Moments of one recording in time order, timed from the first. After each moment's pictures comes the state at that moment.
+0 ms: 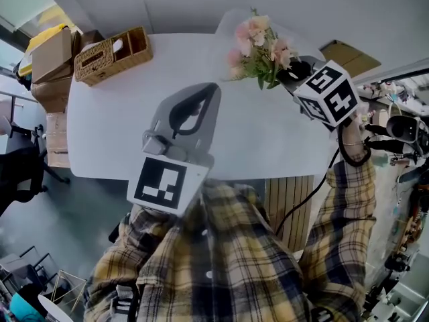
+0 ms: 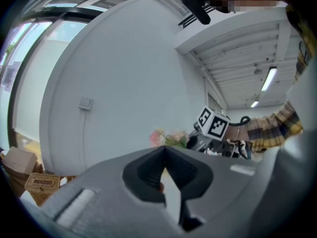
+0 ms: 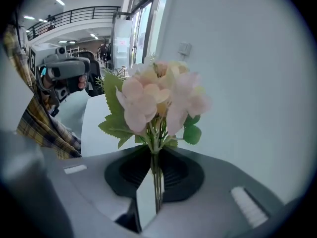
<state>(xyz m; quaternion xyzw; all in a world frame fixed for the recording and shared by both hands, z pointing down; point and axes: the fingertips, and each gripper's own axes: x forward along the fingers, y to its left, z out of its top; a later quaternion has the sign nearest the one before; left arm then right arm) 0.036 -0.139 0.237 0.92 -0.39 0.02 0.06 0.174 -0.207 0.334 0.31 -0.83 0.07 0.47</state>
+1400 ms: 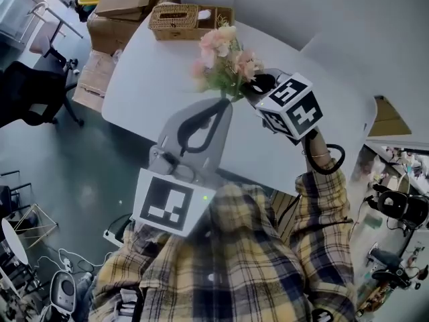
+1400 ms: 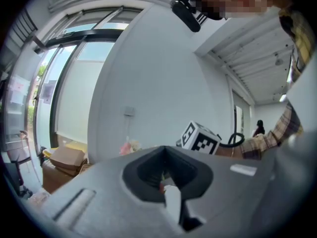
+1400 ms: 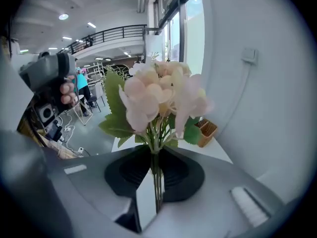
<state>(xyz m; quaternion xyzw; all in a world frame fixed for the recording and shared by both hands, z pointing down) -0.117 -0.067 0.236 0.84 -0.54 0.02 0.06 -0.108 -0.146 0.374 0.12 -0.91 0.07 0.39</state>
